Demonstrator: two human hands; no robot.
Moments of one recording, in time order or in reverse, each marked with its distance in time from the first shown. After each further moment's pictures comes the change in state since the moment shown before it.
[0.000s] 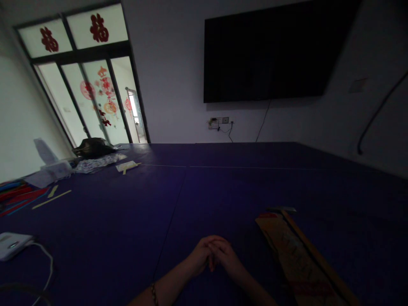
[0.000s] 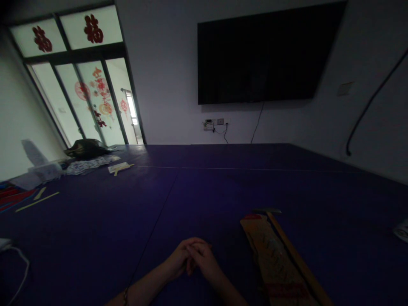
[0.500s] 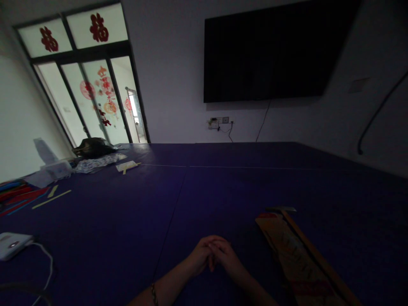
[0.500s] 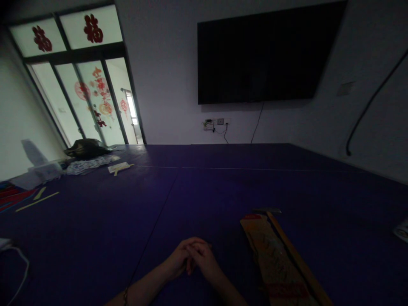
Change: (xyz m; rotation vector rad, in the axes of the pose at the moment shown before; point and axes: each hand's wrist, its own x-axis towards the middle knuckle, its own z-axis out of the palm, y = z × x) left_hand -0.002 0.004 0.002 -0.027 -0.016 0.018; right_hand 0.001 0.000 0.001 -0.014 -0.007 0.019
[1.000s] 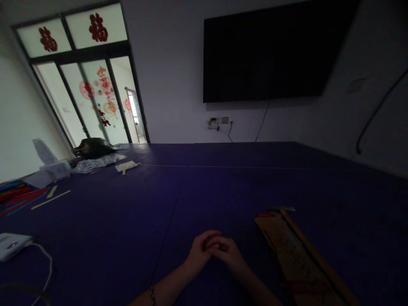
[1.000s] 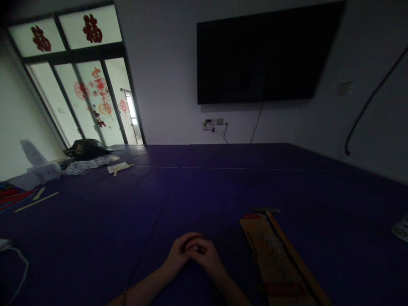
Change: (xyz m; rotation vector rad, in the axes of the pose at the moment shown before) left_hand -0.010 0.017 0.003 0.444 0.134 0.317; right_hand -0.004 -0.011 -0.017 -0.063 0.073 -0.087
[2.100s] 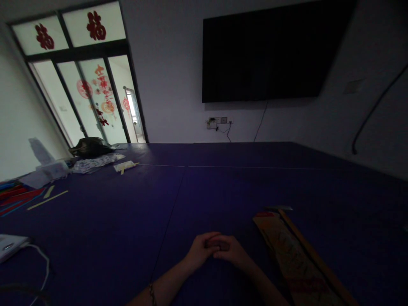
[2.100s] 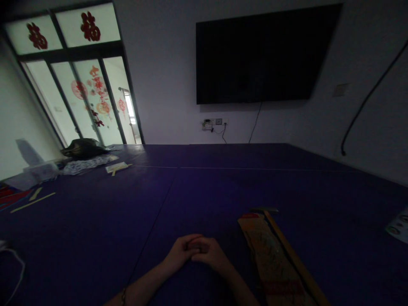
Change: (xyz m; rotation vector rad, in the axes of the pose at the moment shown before) left_hand 0.012 -0.026 -0.005 0.012 -0.090 -0.145; right_hand 0.003 0.011 -0.025 0.124 -0.170 0.124
